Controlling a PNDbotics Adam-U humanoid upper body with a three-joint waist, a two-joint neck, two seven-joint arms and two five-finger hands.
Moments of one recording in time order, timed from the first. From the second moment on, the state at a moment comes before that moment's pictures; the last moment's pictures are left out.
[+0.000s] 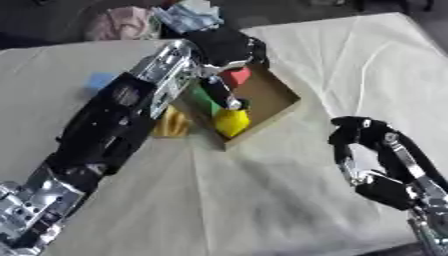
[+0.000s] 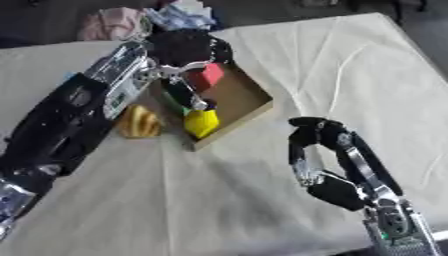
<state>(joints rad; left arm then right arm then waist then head) -0.99 0.29 -0.42 -1.18 -1.13 -0.37 -0.33 -0.19 -0.21 0.22 -1.80 0.25 -0.21 0.22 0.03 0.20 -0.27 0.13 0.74</state>
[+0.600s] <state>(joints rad) -0.97 0.48 -0.41 -1.41 -0.90 -0.34 -0.48 -0.18 -0.21 0.21 -1.80 0.25 -0.21 0.21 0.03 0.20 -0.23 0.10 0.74</state>
